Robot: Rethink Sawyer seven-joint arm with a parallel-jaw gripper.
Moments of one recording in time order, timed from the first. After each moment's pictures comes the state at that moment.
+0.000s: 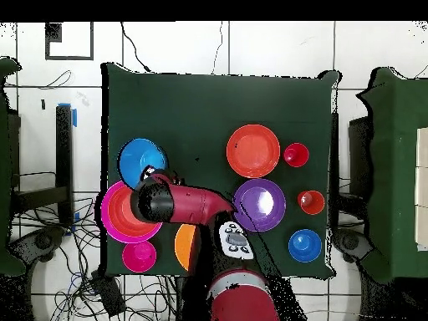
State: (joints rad) arm -0.14 -0.65 0.12 1.92 0.11 0.11 2.03
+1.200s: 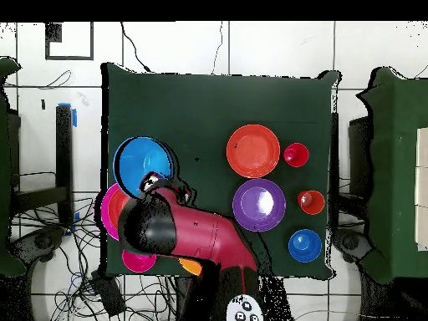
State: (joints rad) arm -0.11 -1.01 0.02 2.05 0.18 0.29 2.03
